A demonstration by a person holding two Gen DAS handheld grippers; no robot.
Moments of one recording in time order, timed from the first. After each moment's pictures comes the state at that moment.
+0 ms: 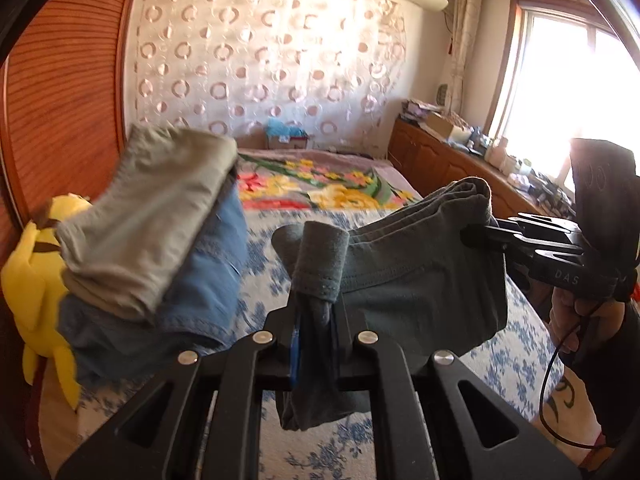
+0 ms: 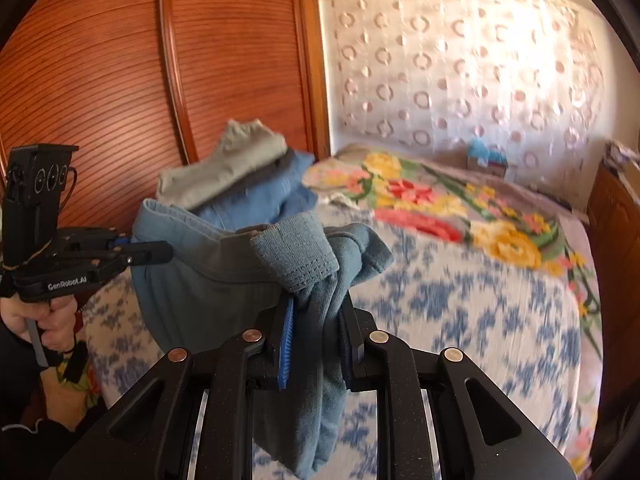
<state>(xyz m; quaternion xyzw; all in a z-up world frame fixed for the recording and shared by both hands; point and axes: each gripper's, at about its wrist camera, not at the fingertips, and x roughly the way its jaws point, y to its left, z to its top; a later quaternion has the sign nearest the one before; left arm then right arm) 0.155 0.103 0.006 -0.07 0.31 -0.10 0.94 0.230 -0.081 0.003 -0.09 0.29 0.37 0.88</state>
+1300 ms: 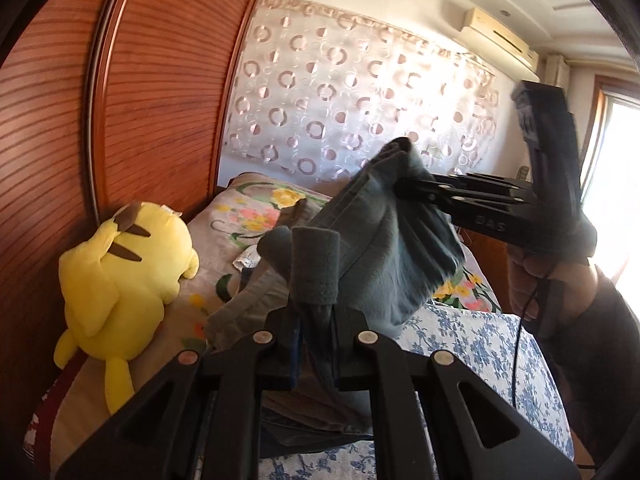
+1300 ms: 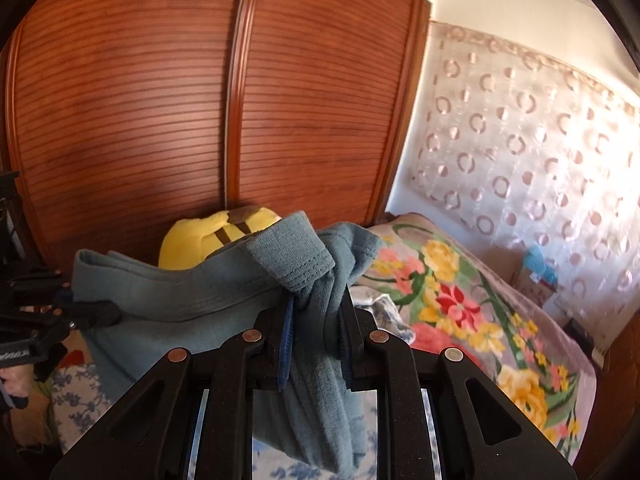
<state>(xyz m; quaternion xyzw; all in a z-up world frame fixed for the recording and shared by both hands) 0.180 0.244 0.019 -0.16 0.24 0.05 0.96 0.354 0.151 0.074 -0.22 0.21 0.47 0.83</state>
